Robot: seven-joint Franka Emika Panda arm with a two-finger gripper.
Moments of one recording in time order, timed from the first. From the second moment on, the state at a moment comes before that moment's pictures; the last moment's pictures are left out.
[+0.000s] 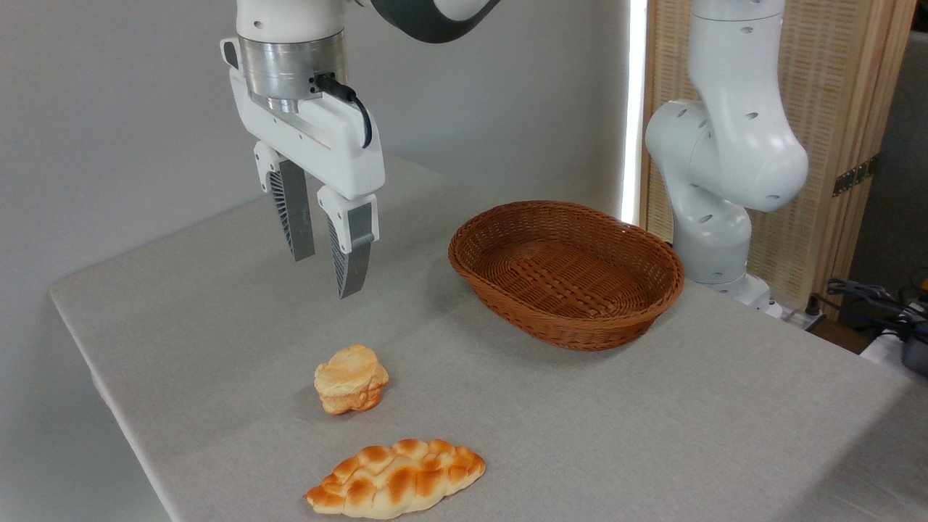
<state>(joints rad) -0.23 0.00 0.12 -1.71 -0.11 1.80 0.65</state>
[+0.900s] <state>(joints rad) -0.23 0.00 0.11 -1.72 -0.11 1.80 0.65</state>
